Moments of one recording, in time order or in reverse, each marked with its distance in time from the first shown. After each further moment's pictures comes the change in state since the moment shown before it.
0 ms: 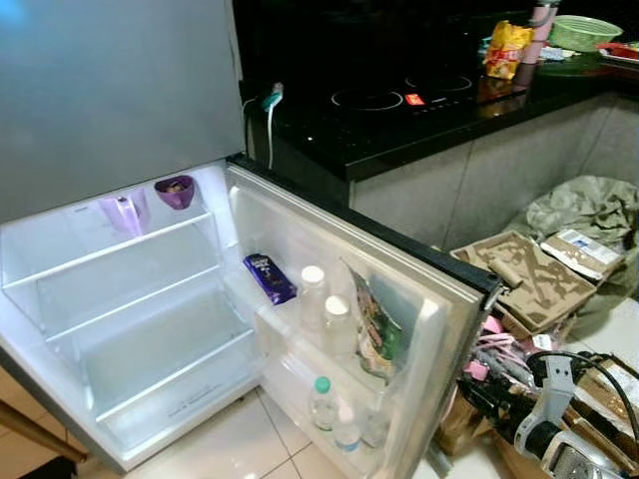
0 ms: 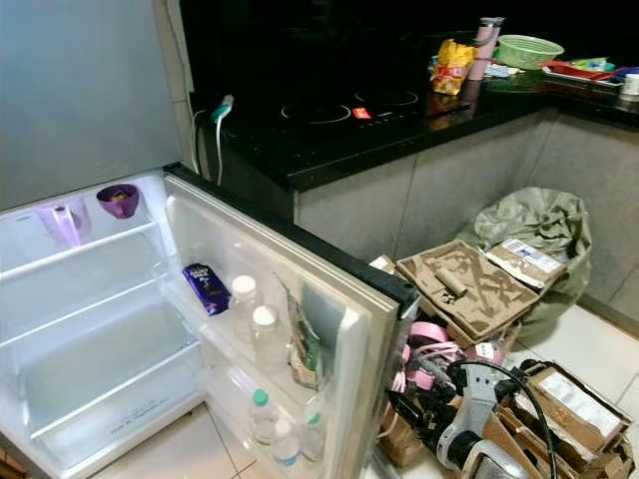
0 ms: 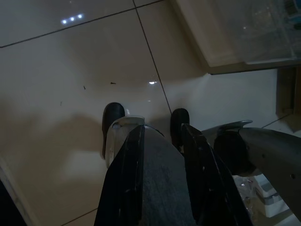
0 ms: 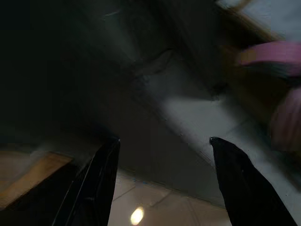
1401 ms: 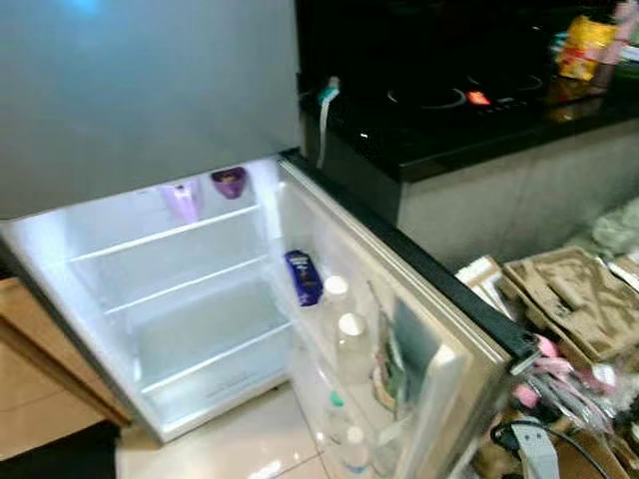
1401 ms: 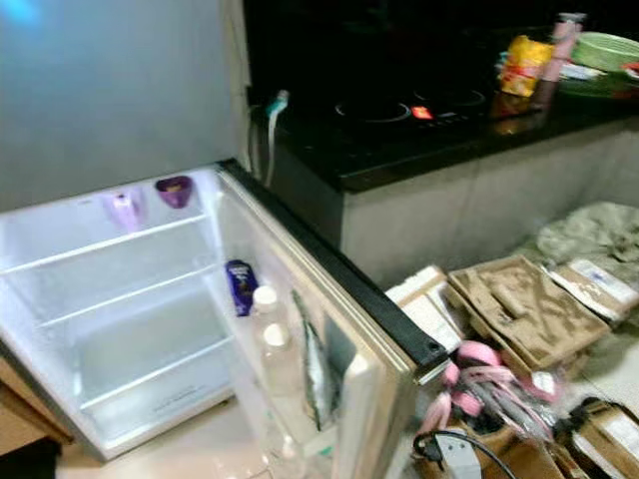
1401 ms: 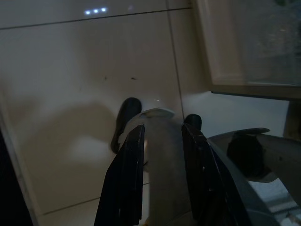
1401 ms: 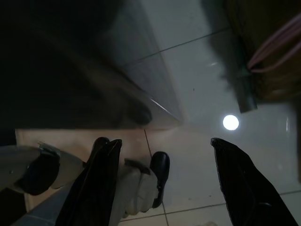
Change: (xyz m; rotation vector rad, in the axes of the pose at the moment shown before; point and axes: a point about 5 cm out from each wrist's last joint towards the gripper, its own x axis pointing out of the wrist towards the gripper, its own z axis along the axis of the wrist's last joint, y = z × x) left arm -0.002 0.002 -0.005 0.008 0.015 0.005; right arm -0.049 -0.024 -0.080 -0.192 0.421 -0.408
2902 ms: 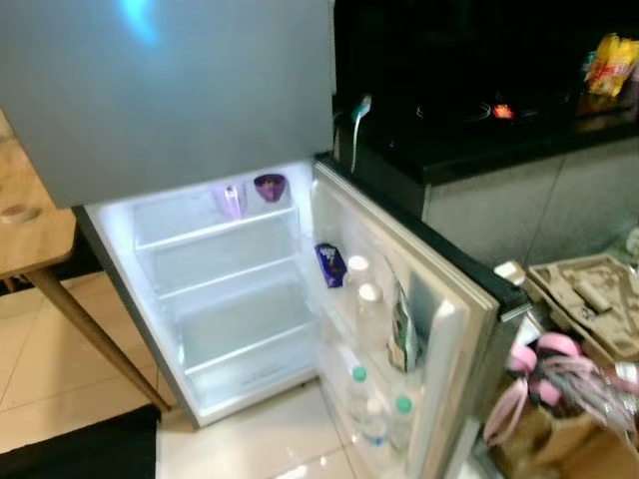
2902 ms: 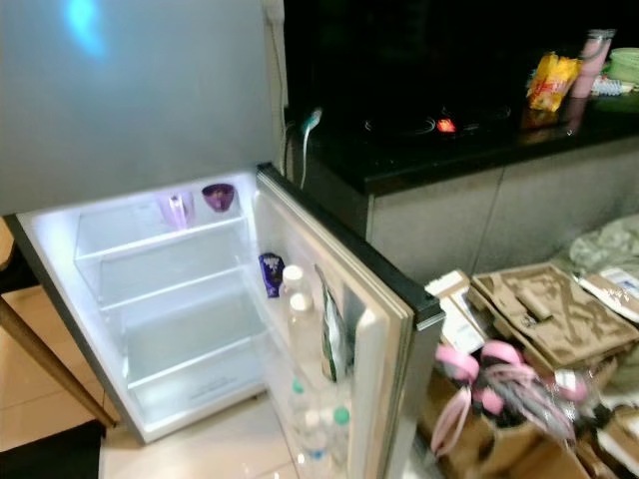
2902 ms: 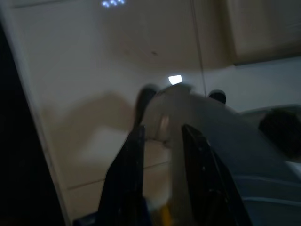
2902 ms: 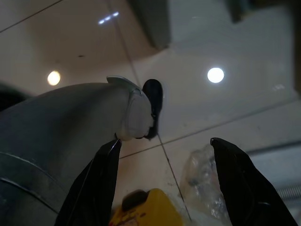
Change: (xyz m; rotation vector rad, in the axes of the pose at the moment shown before) left arm 0.002 -0.004 -0.004 0.068 0.058 0.021; right arm -0.017 0.005 -0.073 0.045 0.226 -0.145
